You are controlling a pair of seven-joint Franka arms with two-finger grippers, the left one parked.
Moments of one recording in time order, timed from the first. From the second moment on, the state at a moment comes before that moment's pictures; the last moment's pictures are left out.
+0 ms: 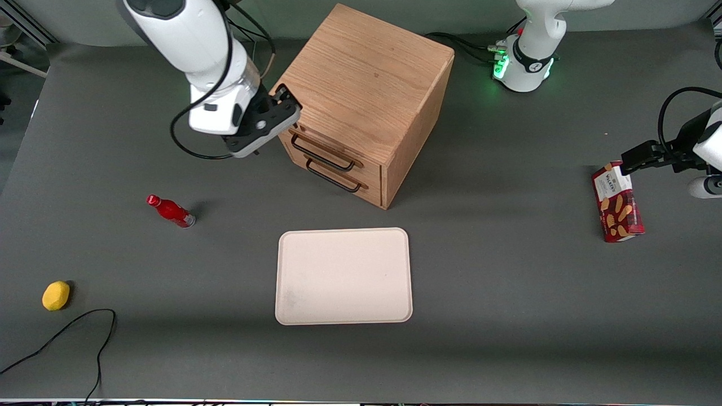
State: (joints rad) arm 0.03 0.13 0.61 -1.56 0.03 1.67 -0.02
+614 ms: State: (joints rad) arm 0.01 0.31 0.60 -1.58 0.14 1.67 -0.35
